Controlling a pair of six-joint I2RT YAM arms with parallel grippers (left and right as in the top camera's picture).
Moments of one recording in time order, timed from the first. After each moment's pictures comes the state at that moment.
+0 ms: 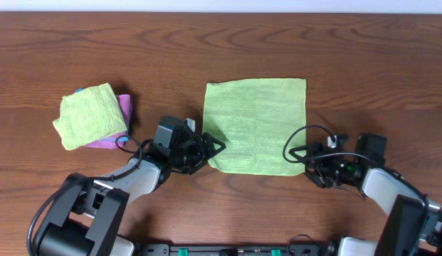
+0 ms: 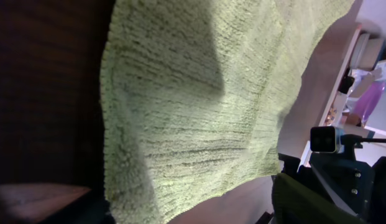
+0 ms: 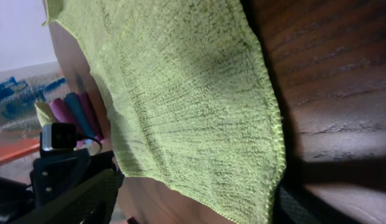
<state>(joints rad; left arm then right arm) -0.39 1.62 0.51 0.21 0.62 -1.03 -0.28 1.49 0.45 -0.26 -0.85 0.49</state>
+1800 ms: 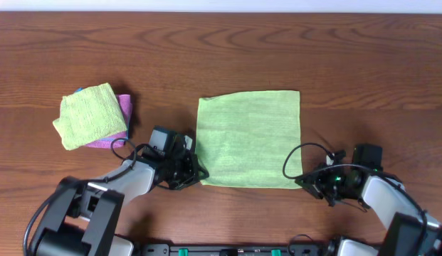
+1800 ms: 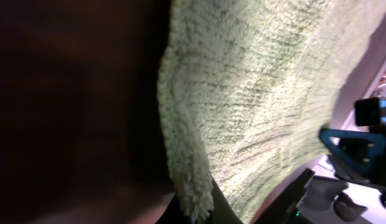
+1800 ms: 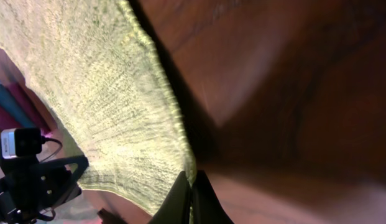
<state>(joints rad) -0.34 1.58 0.49 -0.12 0.70 -0.76 -0.28 1.38 0.42 -0.54 -0.69 0.40</state>
